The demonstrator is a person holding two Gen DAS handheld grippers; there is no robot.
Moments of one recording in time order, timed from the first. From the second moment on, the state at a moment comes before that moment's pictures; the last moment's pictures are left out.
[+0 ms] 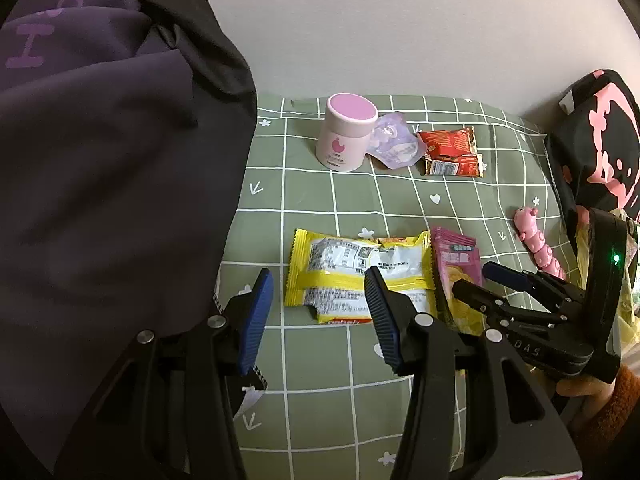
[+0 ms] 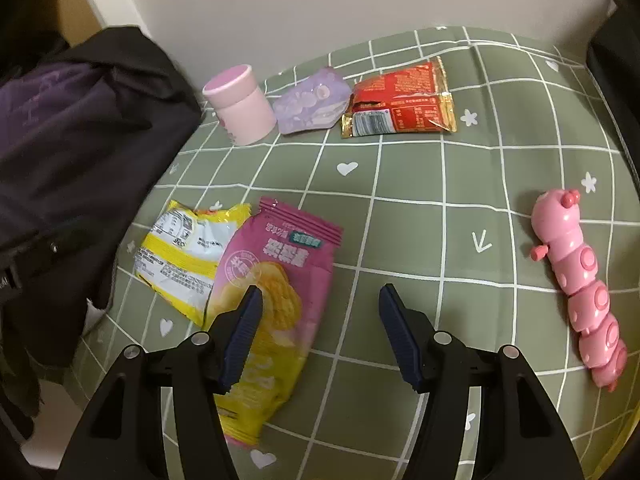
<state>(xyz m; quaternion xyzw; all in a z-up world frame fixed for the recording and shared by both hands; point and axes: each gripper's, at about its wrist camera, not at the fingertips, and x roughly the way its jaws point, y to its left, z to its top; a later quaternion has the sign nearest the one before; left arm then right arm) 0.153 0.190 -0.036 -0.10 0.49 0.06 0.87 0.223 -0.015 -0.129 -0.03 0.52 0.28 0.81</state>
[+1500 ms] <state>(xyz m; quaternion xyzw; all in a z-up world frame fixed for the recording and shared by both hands) 0.163 0.212 -0.063 -0.18 0.51 -0.03 0.84 0.219 -0.017 -0.128 -0.01 0.52 0.25 0.82</state>
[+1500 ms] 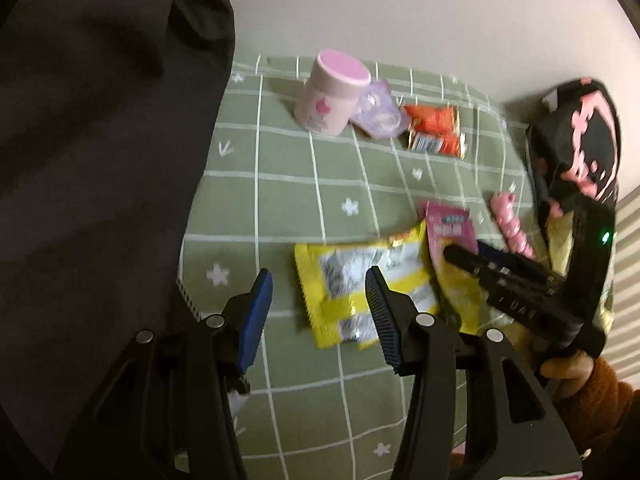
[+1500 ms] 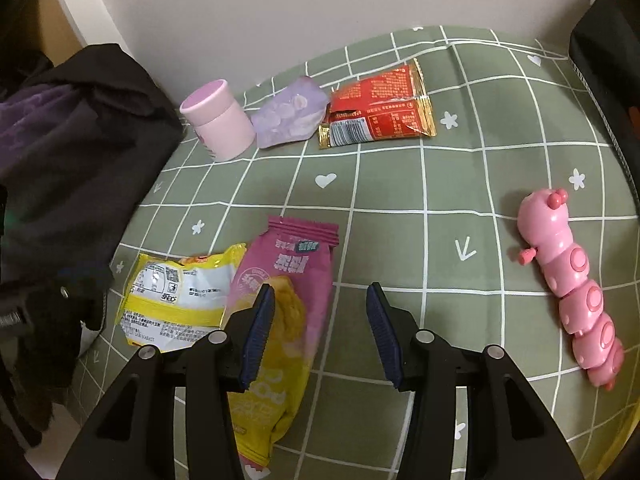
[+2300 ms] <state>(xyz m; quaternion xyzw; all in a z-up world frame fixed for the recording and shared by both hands) 0.184 0.147 -0.093 -0.06 0.56 -0.12 0.81 0.183 -0.115 -0.099 0.05 0.52 0.22 0.83</state>
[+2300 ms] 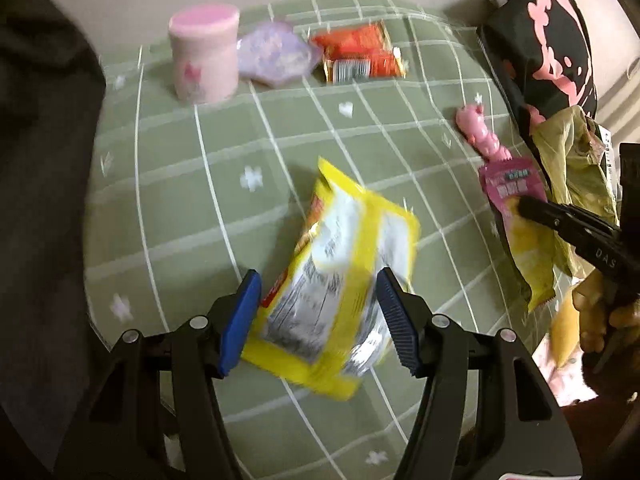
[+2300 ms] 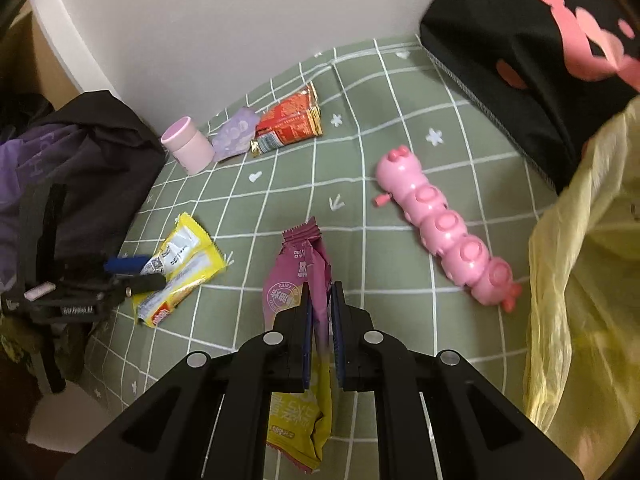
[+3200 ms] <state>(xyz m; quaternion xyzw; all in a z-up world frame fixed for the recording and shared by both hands) 0.182 0.104 0.046 -0.07 0.43 -0.08 0.90 0.159 -0.158 0.014 0.02 0.38 0.20 0.90</state>
